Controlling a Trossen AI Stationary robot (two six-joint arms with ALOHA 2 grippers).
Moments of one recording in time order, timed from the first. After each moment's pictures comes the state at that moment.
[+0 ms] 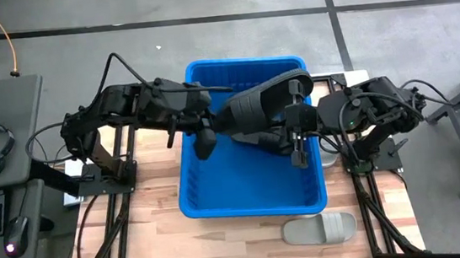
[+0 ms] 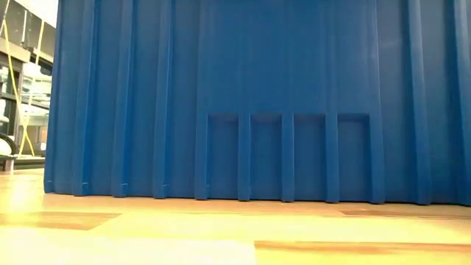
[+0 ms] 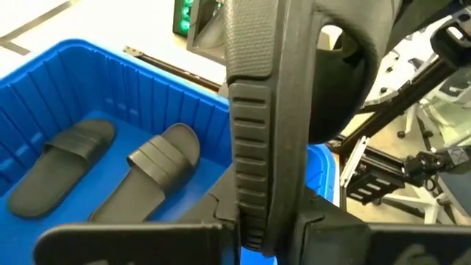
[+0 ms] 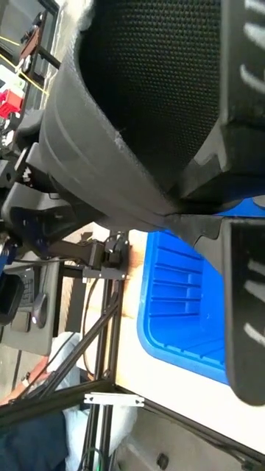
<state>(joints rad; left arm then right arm) 0.00 1.70 2.33 -1.17 -0.18 -0.42 0.36 1.64 2.34 -1.19 0.47 0.00</state>
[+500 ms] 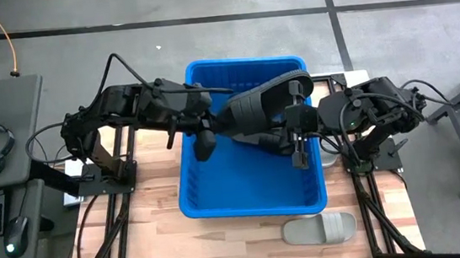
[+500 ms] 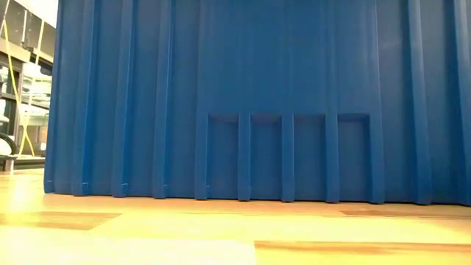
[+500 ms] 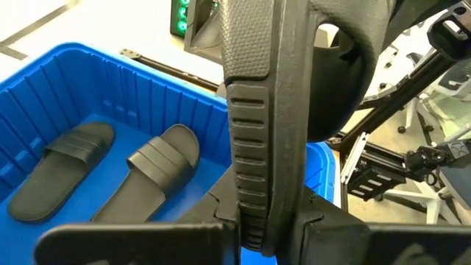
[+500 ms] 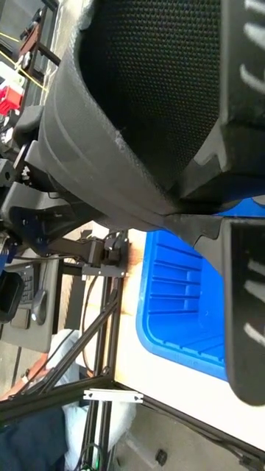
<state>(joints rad) 0.00 1.71 2.33 -1.17 -0.18 -0.40 0.36 1.64 2.34 -1.19 0.46 0.00</state>
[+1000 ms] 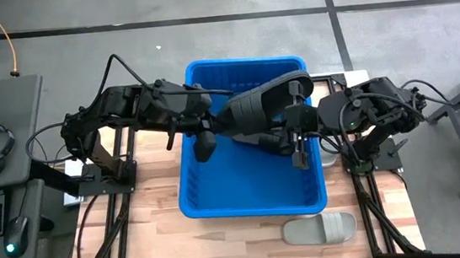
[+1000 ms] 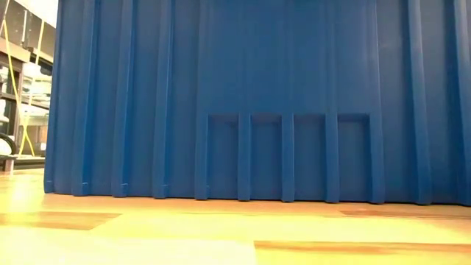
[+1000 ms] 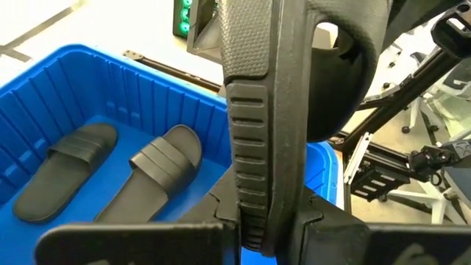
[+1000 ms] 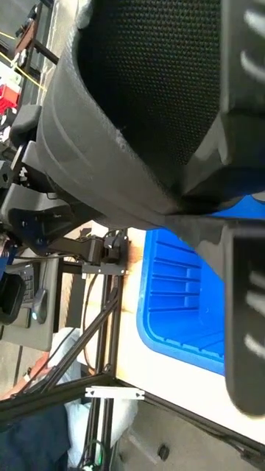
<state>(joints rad) 0.00 1.70 2.33 -1.17 -0.20 -0.39 0.36 1.64 2.35 -1.19 0.46 0.02</state>
